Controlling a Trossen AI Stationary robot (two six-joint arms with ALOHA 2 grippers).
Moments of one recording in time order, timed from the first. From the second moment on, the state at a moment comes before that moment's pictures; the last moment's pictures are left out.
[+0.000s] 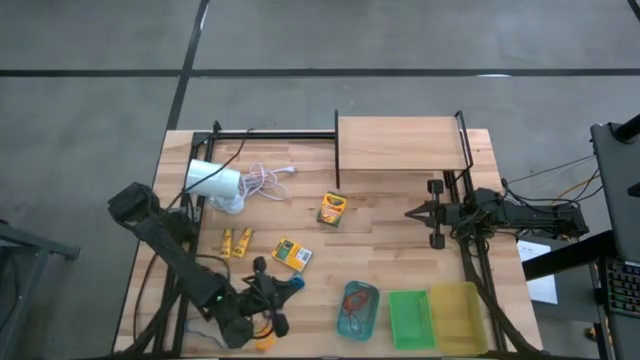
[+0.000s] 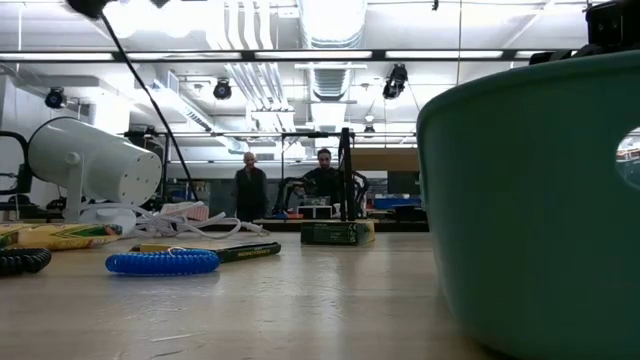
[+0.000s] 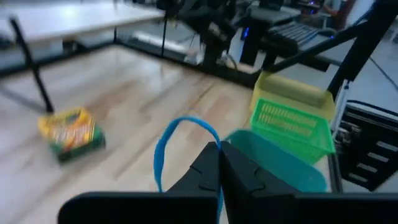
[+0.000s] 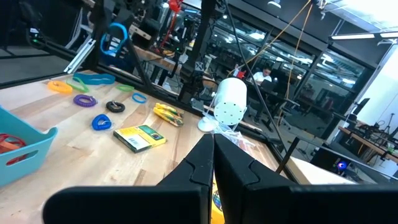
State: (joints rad) left arm -0.80 1.69 1.06 0.02 -1.09 -0.73; right arm -0.02 0.05 0.01 0.08 -0.08 -0.38
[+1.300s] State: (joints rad) left arm -0.49 2.07 1.06 0.81 -0.32 -0.13; right arm -0.02 0.05 0.01 0.08 -0.08 -0.38
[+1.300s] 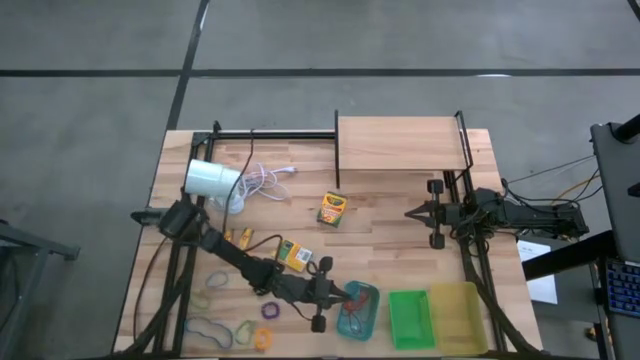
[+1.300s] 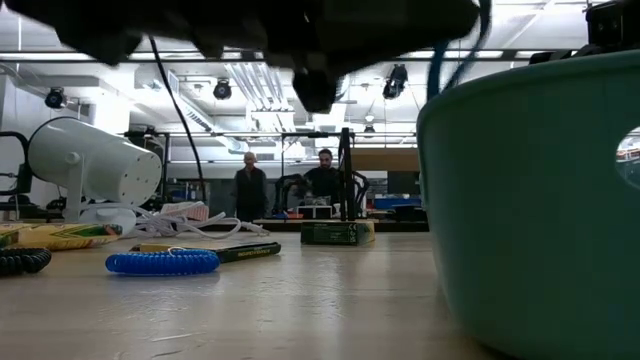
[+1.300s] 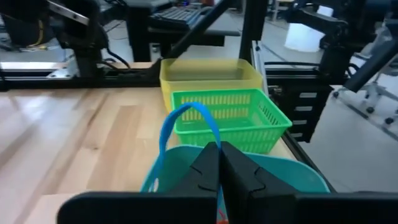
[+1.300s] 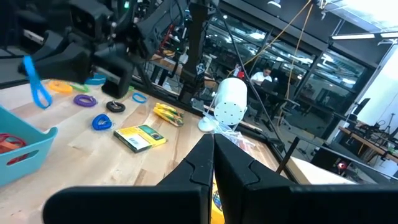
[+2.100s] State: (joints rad) left arm -0.49 2.28 1.17 0.85 -0.21 -0.14; right arm -0.02 0.05 0.01 0.08 -0.08 -0.38
